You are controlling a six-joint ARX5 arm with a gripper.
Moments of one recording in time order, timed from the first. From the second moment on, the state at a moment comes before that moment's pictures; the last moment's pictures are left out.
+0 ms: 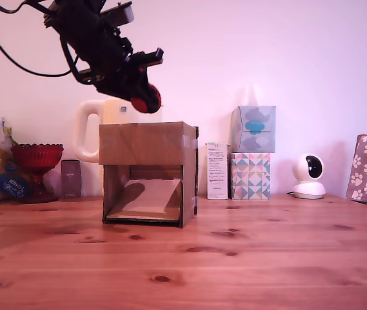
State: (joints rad) arm -0.44 1.78 1.46 -0.15 0.10 0.00
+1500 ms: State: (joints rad) arm -0.43 1.16 0.66 0.20 0.20 -0.02
